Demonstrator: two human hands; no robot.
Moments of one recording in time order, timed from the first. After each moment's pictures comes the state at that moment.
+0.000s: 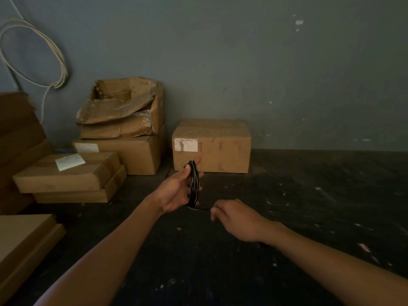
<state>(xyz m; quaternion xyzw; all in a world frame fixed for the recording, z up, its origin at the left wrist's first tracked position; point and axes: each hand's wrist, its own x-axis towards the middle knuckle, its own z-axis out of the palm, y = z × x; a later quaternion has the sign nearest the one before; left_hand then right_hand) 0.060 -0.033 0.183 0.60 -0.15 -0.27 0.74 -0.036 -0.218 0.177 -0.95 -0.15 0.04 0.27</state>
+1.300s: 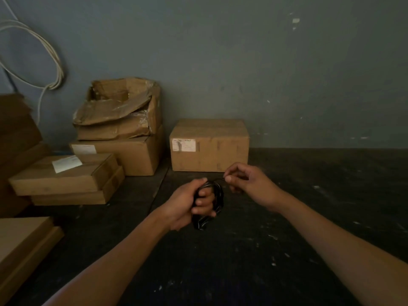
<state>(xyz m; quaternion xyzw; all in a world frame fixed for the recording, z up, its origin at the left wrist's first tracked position) 0.010 -0.060 0.195 0.55 -0.19 -0.34 0.74 0.000 -0.269 0.201 -0.81 -0.15 -0.04 0.57</state>
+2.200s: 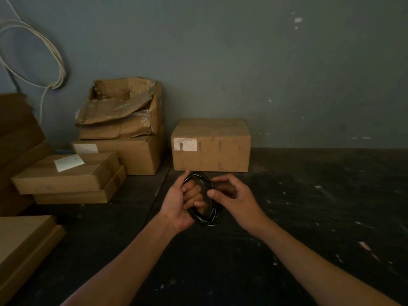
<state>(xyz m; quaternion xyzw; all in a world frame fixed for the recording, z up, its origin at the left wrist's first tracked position) 0.005 -0.053 0.183 0.37 -0.03 -0.25 0.89 -0.027 -0.219 0.170 -0.71 -0.15 -0.09 0.68</state>
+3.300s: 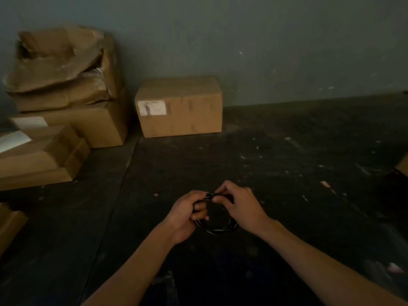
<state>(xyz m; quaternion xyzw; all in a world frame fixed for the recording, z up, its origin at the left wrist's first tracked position) -0.025 -0.096 0.068 0.54 0.00 -0.38 0.75 -0.081 -0.263 0.078 -0.90 -0.01 -0.06 0.42</state>
